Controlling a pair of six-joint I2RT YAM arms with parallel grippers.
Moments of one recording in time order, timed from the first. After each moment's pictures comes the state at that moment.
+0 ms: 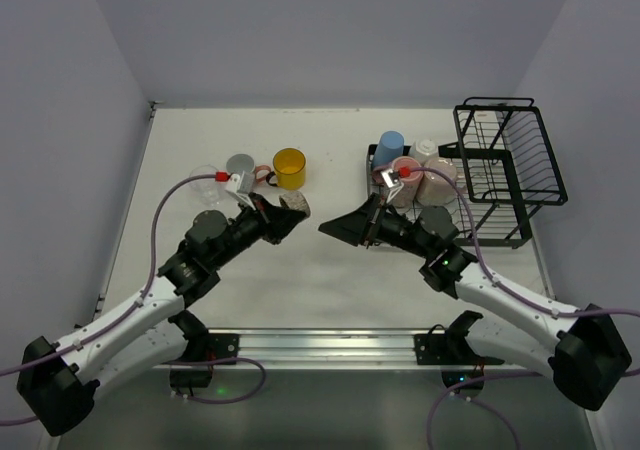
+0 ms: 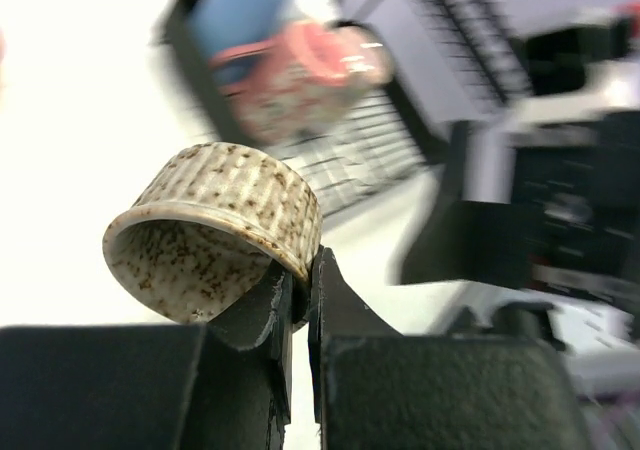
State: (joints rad) left arm -0.69 0.81 0.51 0.29 0.15 -0.69; right arm 0.72 1.03 0.53 0.59 -0.45 1.13
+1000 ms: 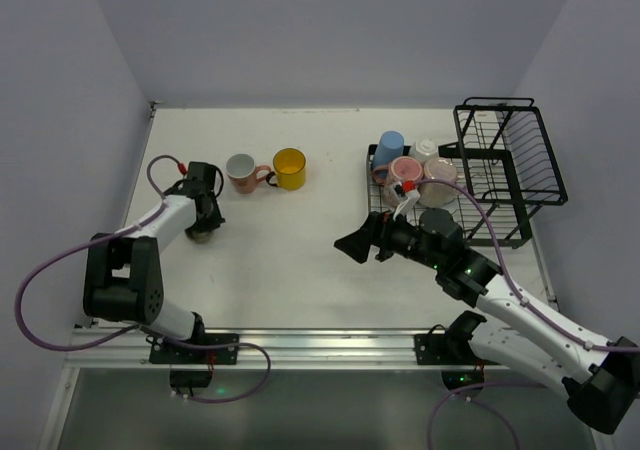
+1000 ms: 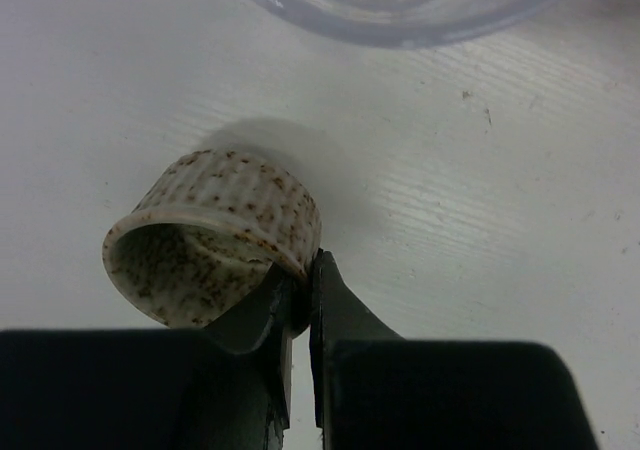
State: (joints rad) left arm -0.09 1.49 0.84 -0.49 -0.22 -0.41; right arm 0.74 0.82 0.59 -0.04 -0.23 0.70
